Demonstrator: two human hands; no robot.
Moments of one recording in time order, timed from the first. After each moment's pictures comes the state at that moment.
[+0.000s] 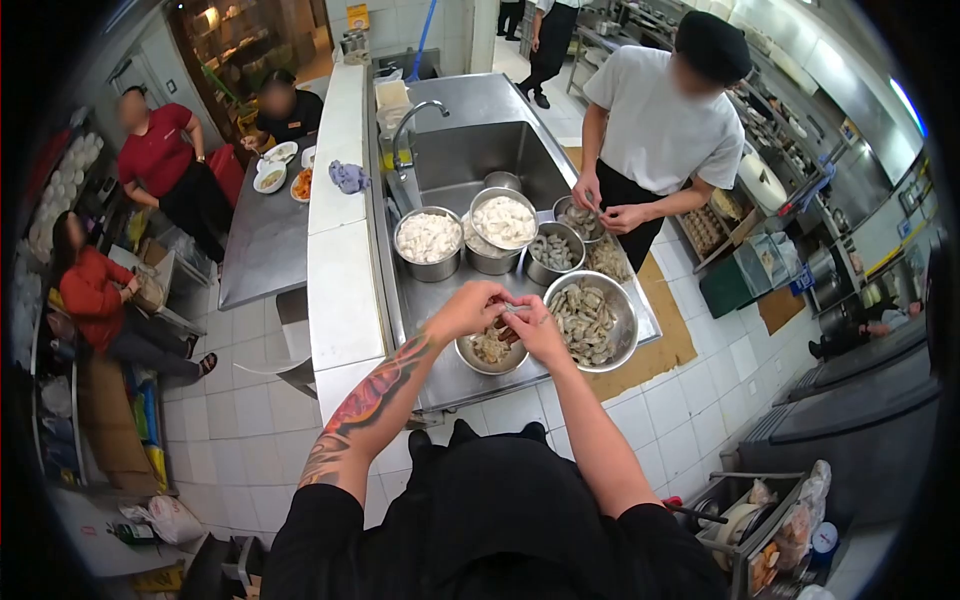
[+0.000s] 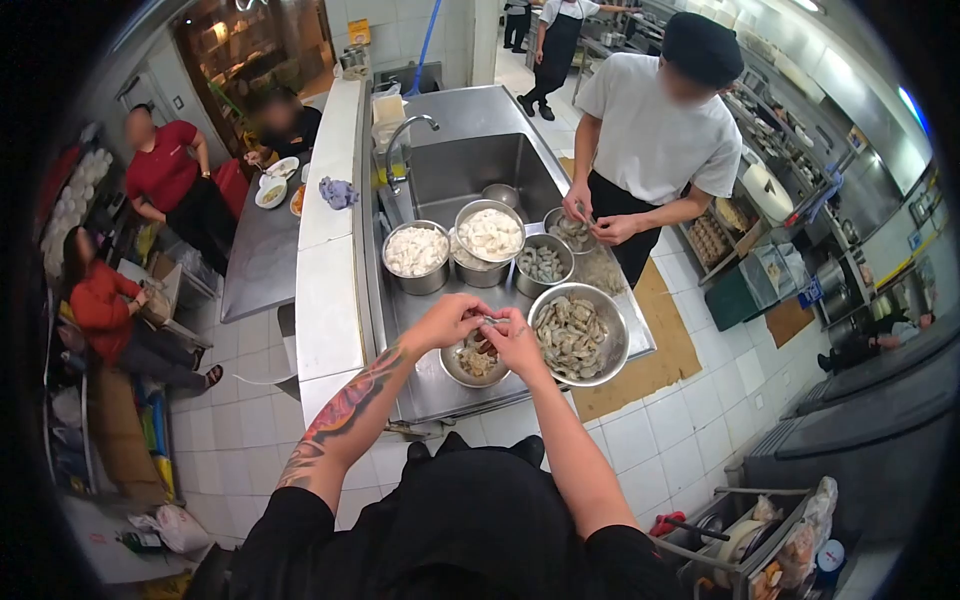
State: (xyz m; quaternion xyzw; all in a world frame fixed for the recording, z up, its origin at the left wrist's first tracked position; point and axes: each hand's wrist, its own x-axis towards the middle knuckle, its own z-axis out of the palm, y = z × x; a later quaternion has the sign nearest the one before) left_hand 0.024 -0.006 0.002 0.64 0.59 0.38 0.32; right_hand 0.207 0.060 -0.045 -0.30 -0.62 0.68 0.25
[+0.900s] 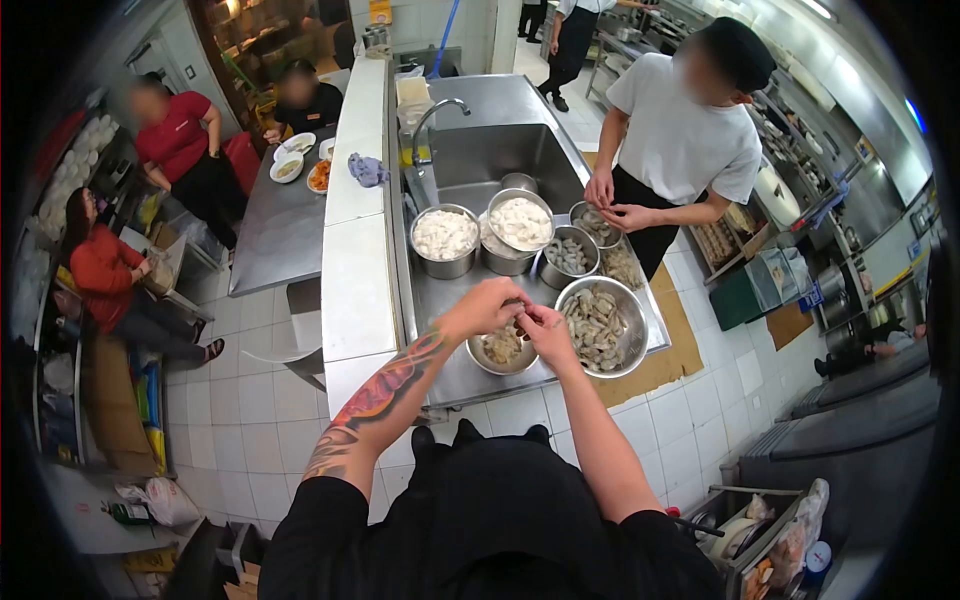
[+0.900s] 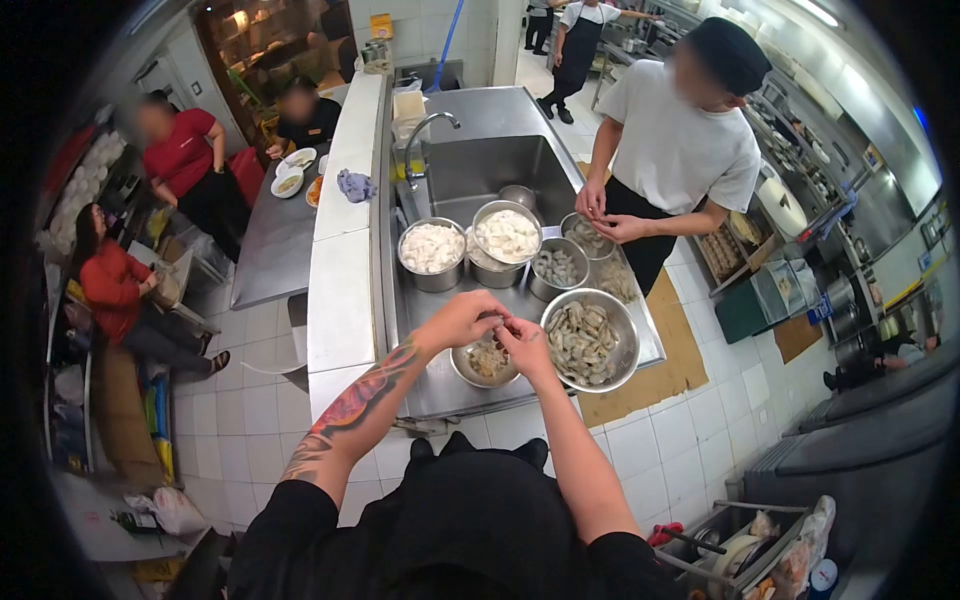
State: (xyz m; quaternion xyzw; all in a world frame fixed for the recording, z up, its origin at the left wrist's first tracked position) left_hand 0.023 -0.007 0.005 0.70 0.55 0.40 0.20; right_hand 0.203 0.059 -0.051 -0.29 -0.63 0.67 0.26
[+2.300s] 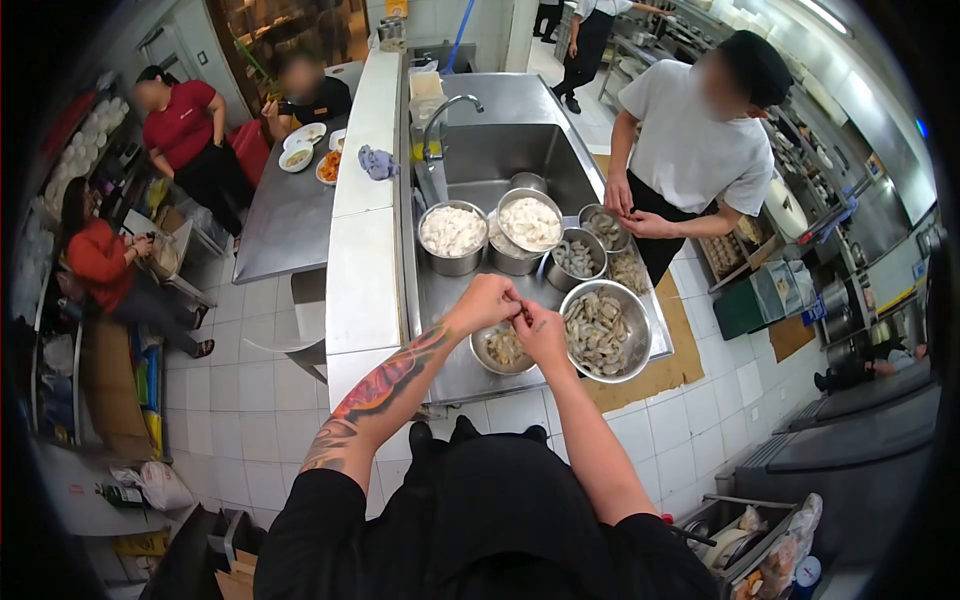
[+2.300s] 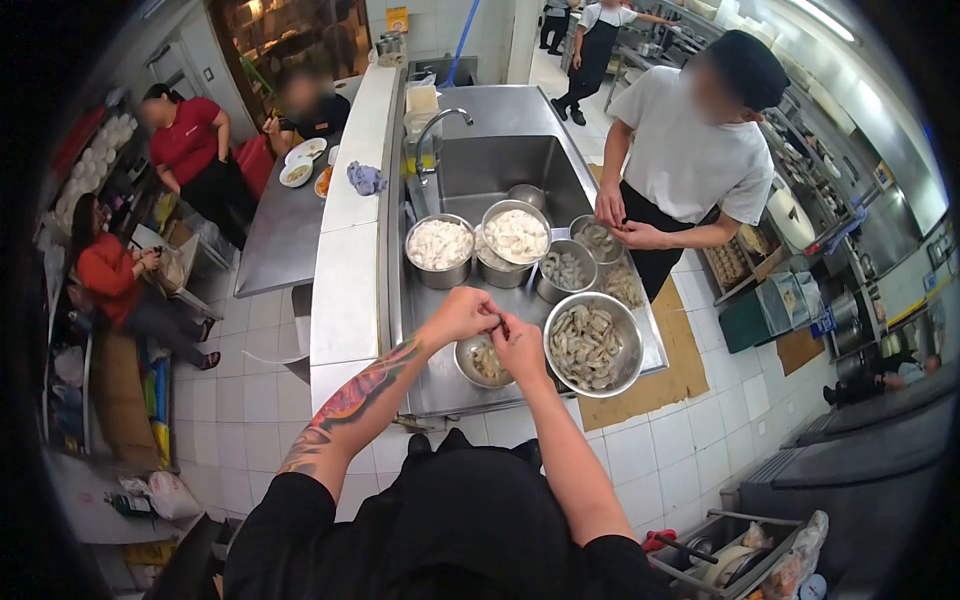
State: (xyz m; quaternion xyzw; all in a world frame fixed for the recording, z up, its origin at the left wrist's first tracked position) left_hand 0.018 -0.008 -0.002 0.54 0.66 0.41 0.31; right_hand 0.183 0.044 -0.029 -0.34 -0.81 0.39 0.28
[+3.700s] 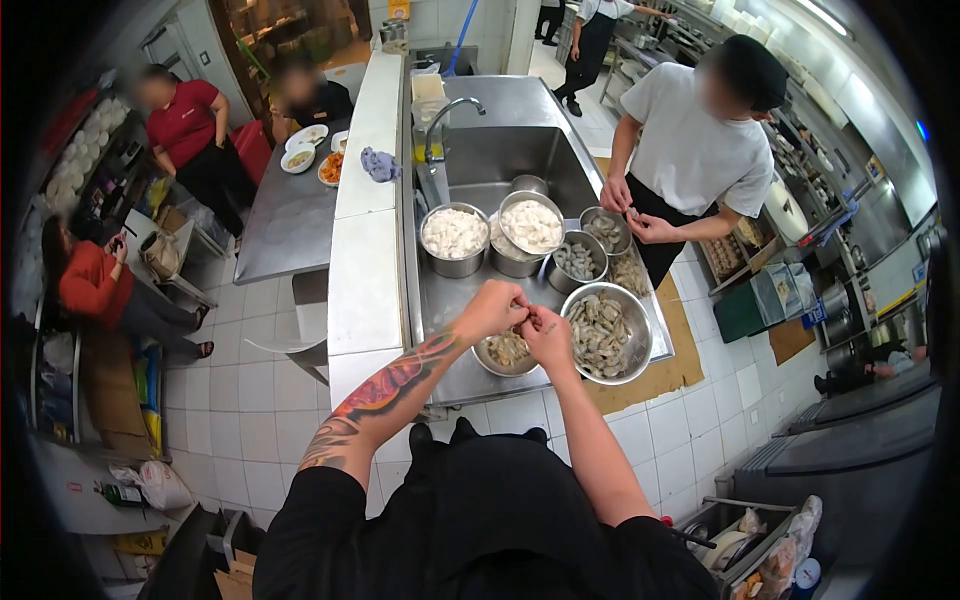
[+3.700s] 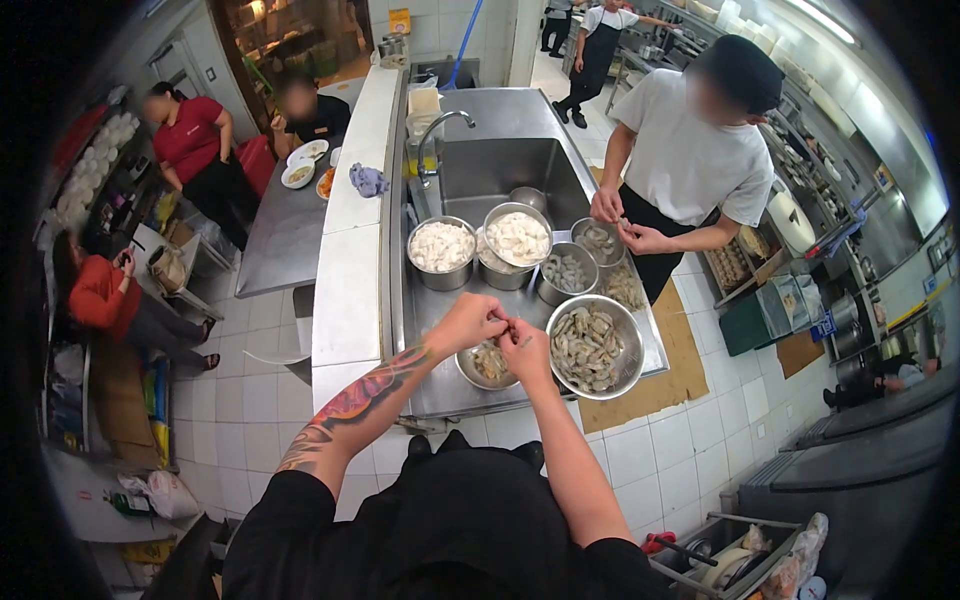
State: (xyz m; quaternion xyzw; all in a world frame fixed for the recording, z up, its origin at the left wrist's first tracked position) left_hand 0.031 -0.010 0.007 0.60 0.65 0.39 0.24; right_hand 0.192 0.049 -0.045 -0.36 -0.75 0.48 0.29
